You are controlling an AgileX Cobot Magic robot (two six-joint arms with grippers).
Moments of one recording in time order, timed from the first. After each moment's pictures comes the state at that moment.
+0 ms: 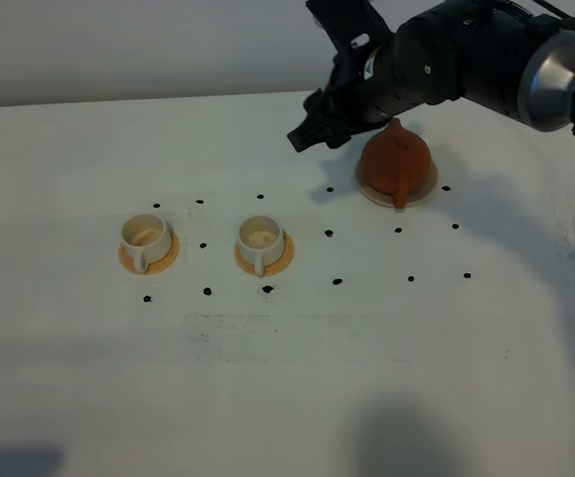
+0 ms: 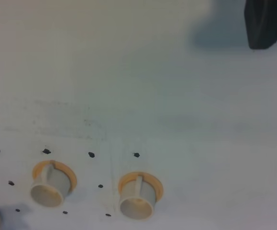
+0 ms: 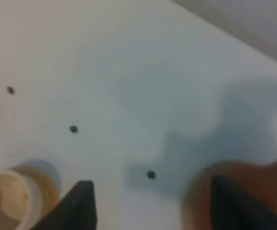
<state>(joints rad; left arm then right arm) 0.04 -0.01 -0.46 -0.07 1.06 -0.02 0.41 2.01 -1.64 0.01 0.64 -0.07</state>
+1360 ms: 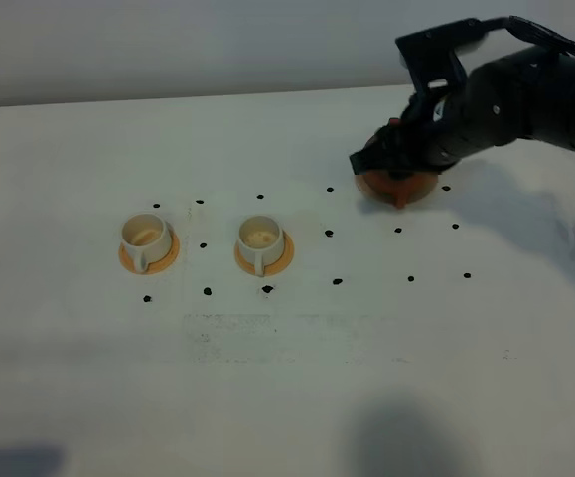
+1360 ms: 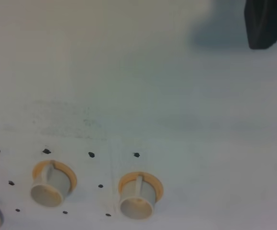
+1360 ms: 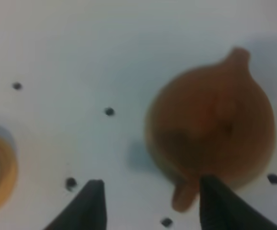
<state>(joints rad) 0.04 -0.01 -0.46 -0.07 1.06 -0.02 0.30 1.93 -1.35 0.07 0.51 0.06</state>
